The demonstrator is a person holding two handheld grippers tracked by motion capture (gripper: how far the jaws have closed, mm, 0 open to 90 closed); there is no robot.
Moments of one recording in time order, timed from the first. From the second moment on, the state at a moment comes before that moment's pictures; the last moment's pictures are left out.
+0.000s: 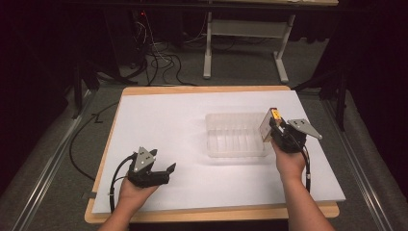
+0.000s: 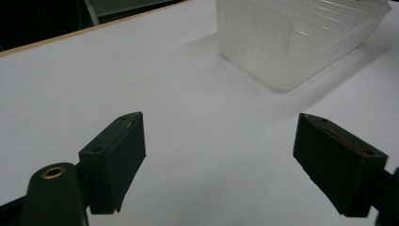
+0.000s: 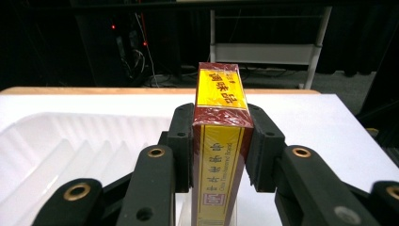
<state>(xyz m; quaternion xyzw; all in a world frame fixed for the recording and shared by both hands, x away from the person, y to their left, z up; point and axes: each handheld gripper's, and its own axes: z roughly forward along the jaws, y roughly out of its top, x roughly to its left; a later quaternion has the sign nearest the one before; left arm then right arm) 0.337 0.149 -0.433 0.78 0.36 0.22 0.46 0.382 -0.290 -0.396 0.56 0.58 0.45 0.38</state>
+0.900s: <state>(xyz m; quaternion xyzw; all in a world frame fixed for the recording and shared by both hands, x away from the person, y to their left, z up) 0.337 0.146 -0.434 0.79 0.36 0.21 0.46 0.395 -0.285 -0.425 0.57 0.60 0.43 0.37</state>
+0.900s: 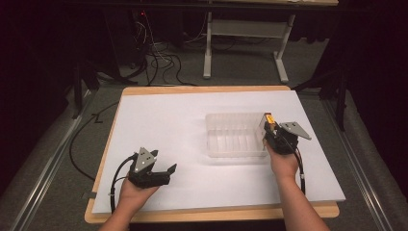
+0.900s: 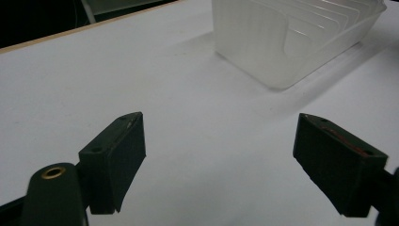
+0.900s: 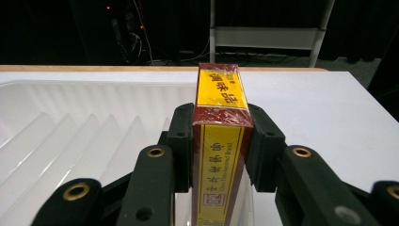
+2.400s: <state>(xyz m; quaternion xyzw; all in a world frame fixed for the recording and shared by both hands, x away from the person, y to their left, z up) 0.335 0.146 -0.433 0.79 0.36 0.21 0.46 0.365 -0.289 -0.395 0.51 0.64 0.47 0.33</state>
